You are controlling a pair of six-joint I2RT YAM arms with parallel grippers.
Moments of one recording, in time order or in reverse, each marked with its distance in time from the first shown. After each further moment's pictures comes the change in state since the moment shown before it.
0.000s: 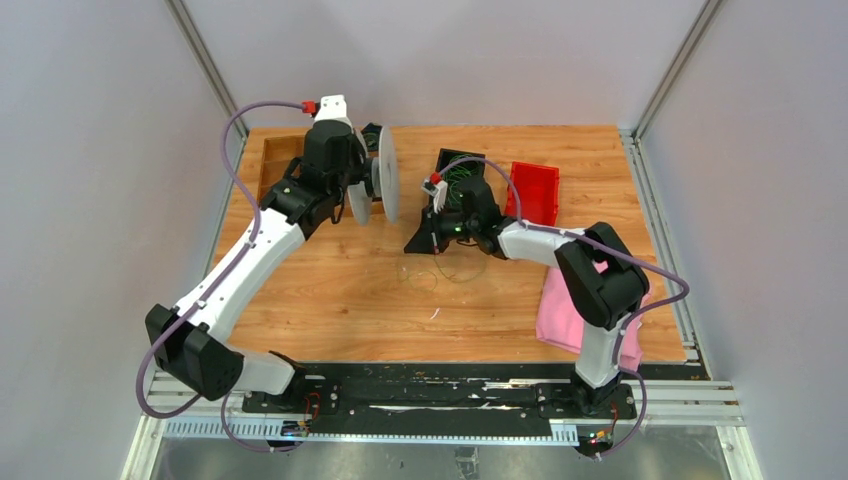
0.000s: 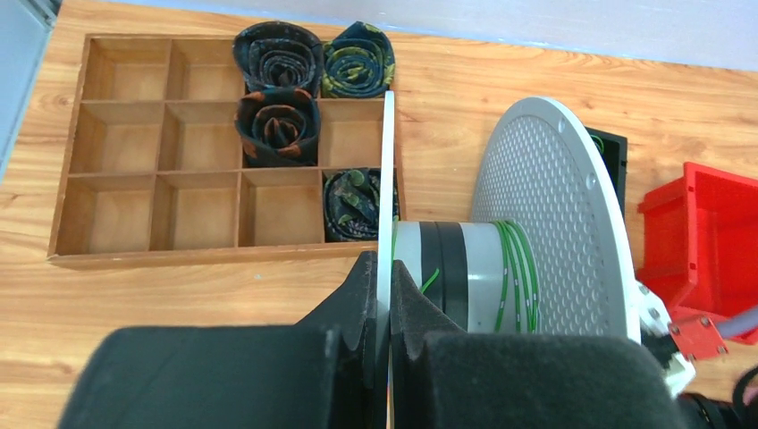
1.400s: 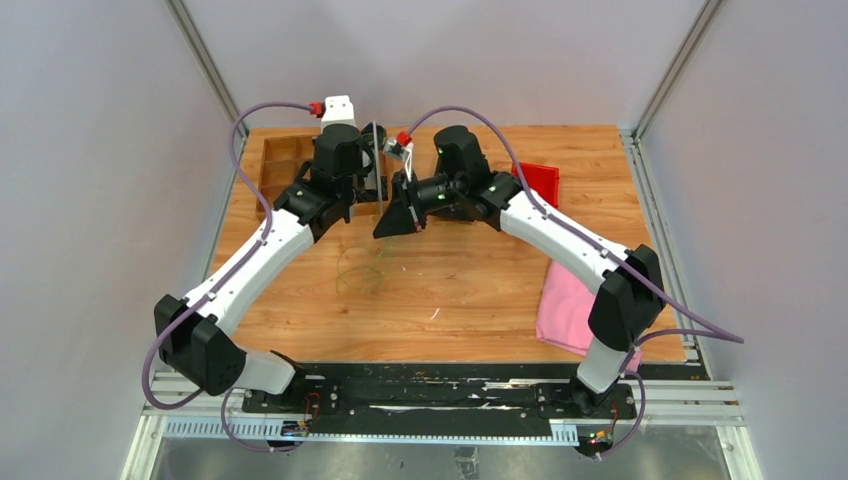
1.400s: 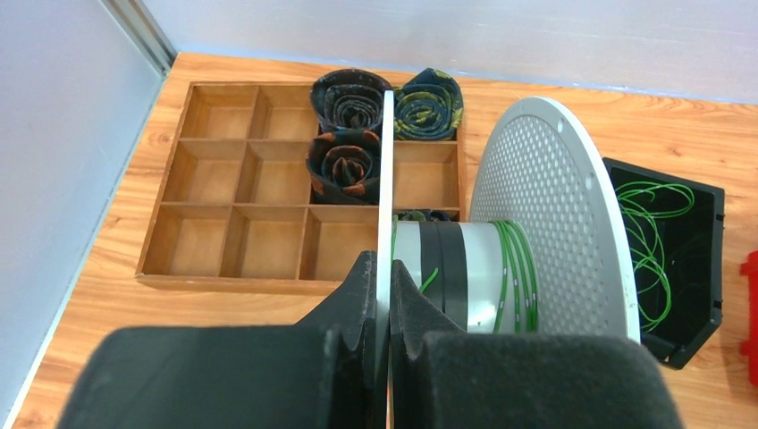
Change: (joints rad) left arm -0.036 0.036 -0.045 0.136 -0.211 0.113; right arm 0.148 -0.145 0.464 -0.527 -0.147 -0.051
